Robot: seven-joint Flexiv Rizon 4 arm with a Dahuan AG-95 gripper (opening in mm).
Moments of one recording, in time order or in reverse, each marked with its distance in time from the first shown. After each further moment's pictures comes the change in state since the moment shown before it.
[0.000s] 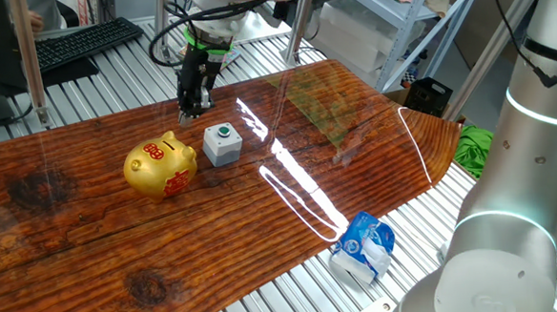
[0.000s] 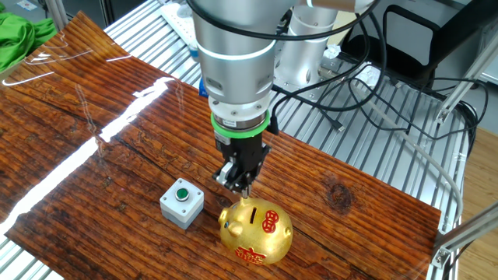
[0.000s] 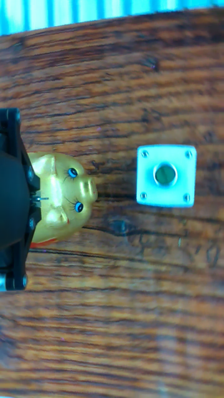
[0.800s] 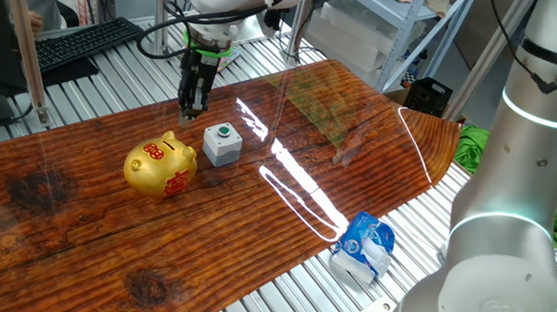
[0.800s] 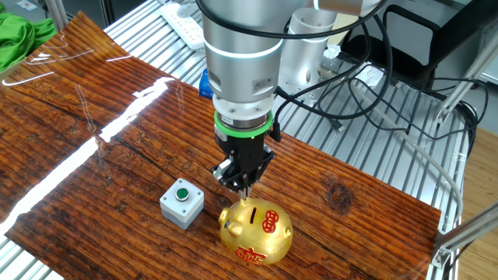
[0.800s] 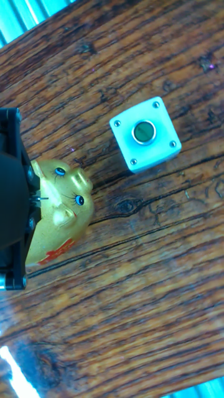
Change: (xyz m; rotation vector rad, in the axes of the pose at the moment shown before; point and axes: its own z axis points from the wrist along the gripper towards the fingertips) arm 0.000 0.001 0.001 -0.028 -0.005 0.221
